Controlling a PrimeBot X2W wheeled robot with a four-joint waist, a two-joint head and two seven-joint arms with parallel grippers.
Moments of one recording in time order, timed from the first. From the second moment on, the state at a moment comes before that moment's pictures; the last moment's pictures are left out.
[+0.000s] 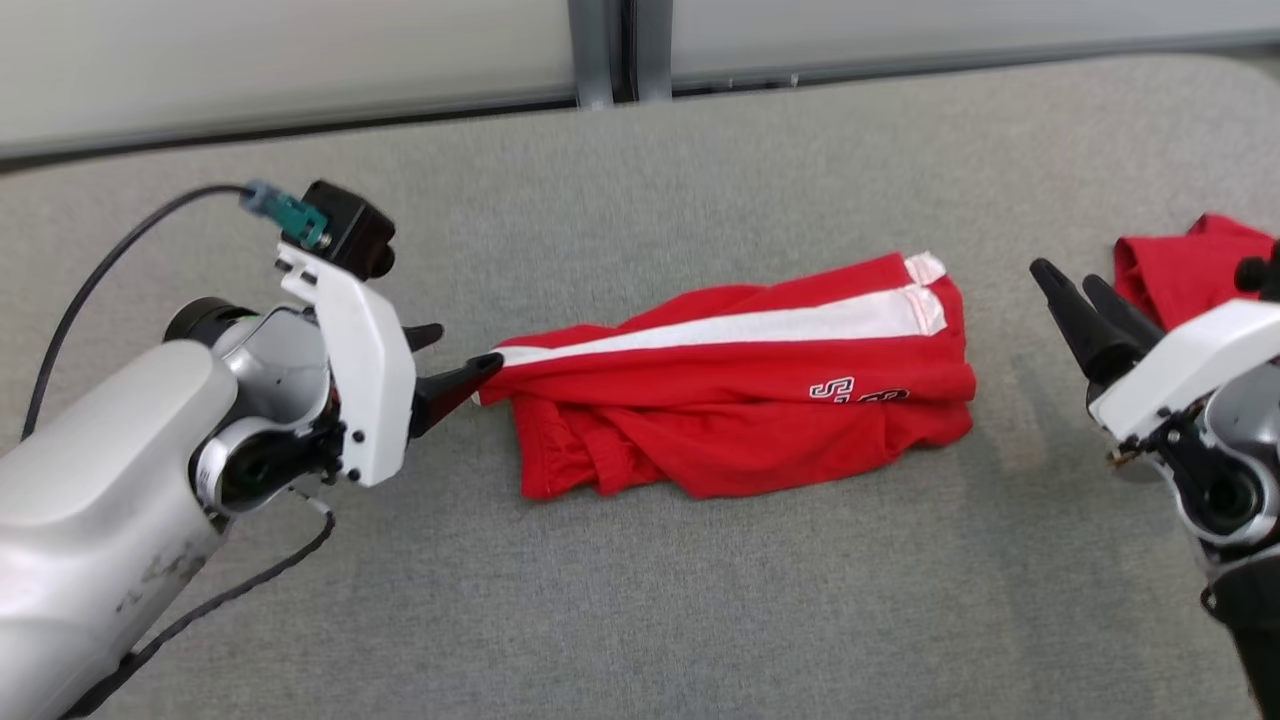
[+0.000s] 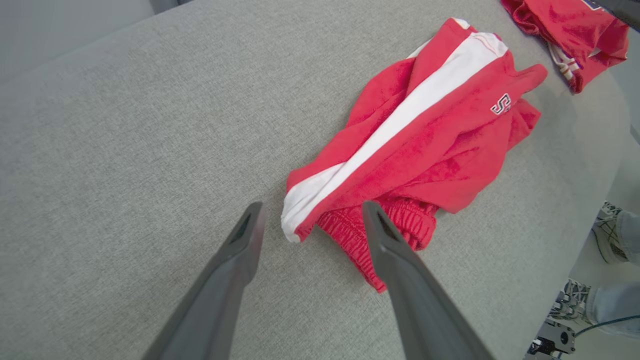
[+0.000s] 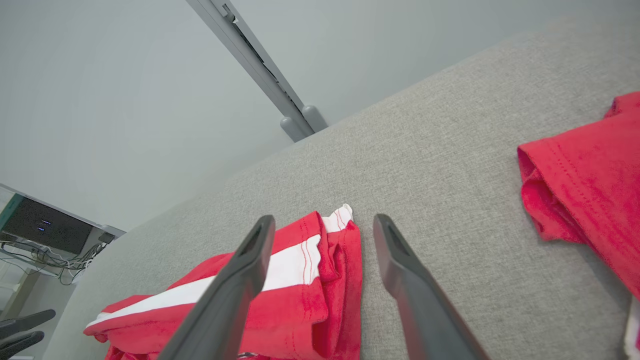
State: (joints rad) left arm -0.94 0.59 -1.06 0.30 -1.24 -0.09 0.54; right arm -0.54 -0.34 0.21 0.41 0.96 0.13 0.27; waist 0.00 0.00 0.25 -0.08
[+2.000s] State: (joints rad) left arm -0.04 0.25 -0.45 0.11 -0.50 0.10 -0.26; right arm -0.61 -0.25 0.07 1.05 0.70 0.13 0.23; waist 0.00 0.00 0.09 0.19
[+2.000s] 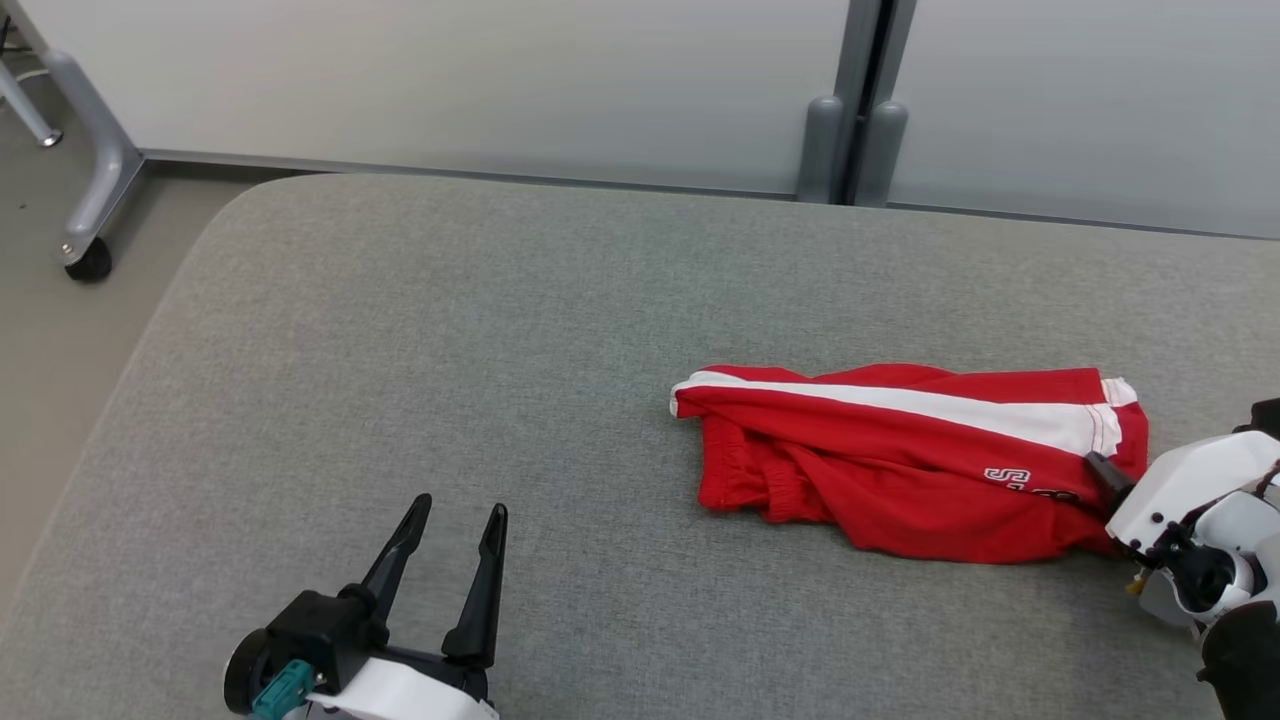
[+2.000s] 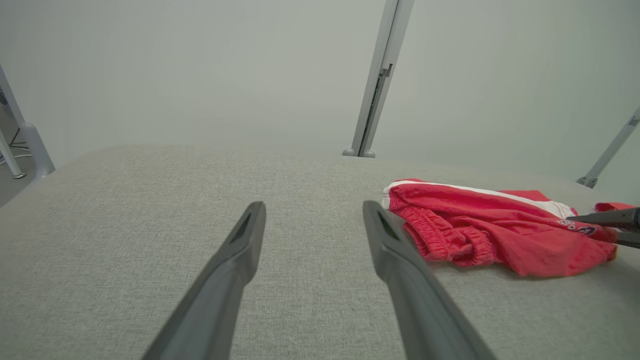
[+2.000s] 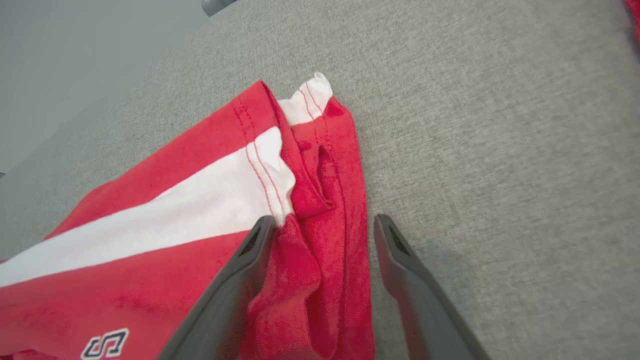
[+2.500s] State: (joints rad) left arm -0.07 0.22 -0.46 0.15 -0.48 0.08 -0.26; right arm -0.66 -0.25 0.05 1.14 0.79 0.13 0.21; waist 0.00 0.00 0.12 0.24
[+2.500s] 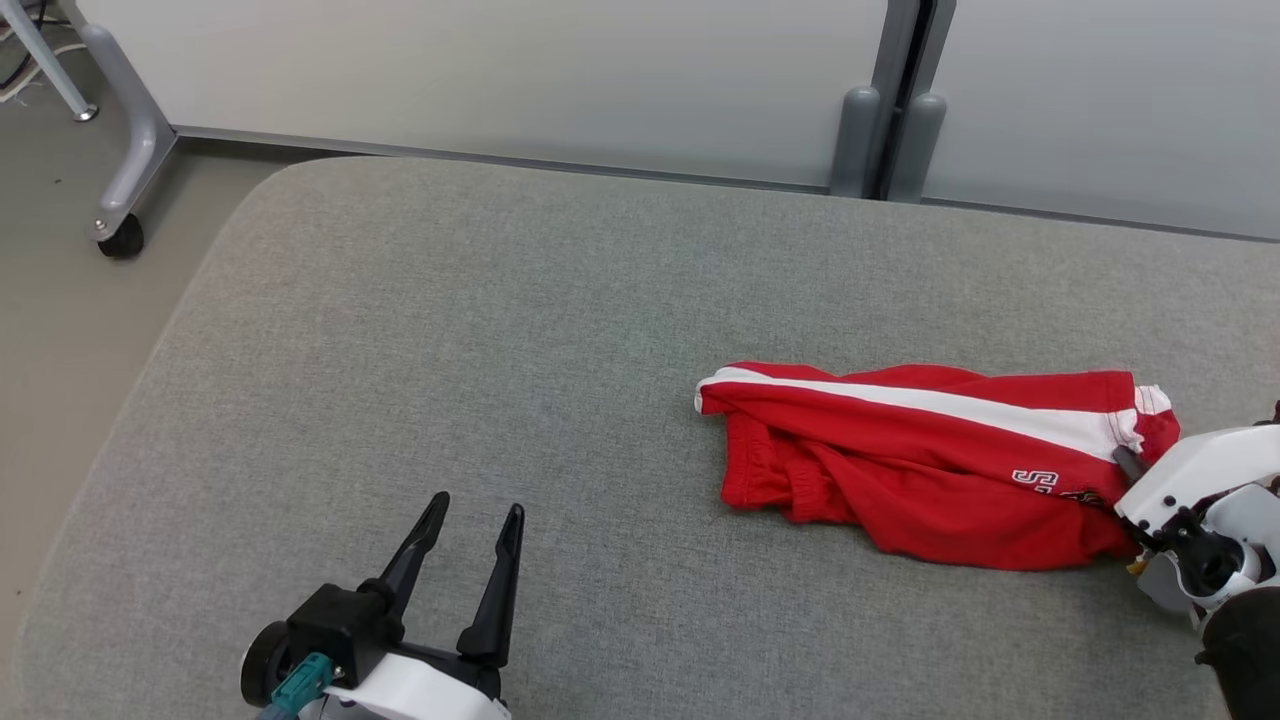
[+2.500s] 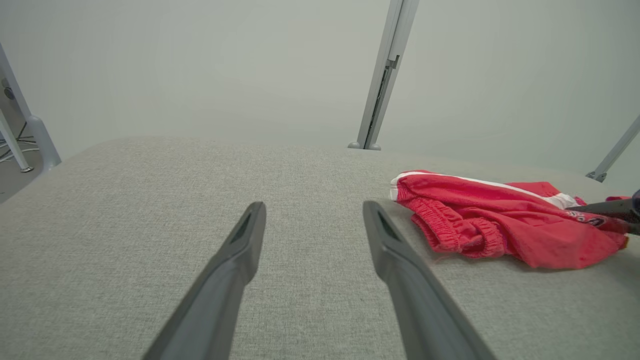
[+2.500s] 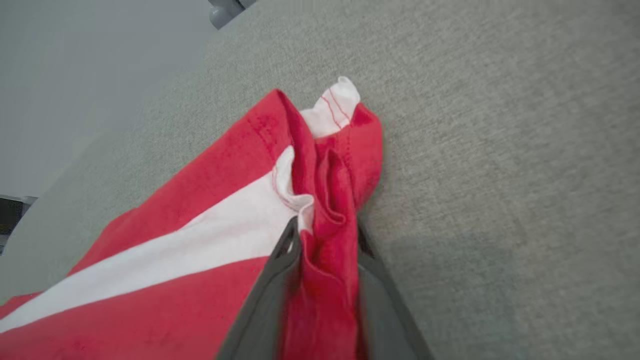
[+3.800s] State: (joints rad) left arm 0.02 0.23 -0.48 0.17 -0.54 0.09 -0.23; right arm -0.65 -0.17 0.37 1.05 0.74 0.13 0.12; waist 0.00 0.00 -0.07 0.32
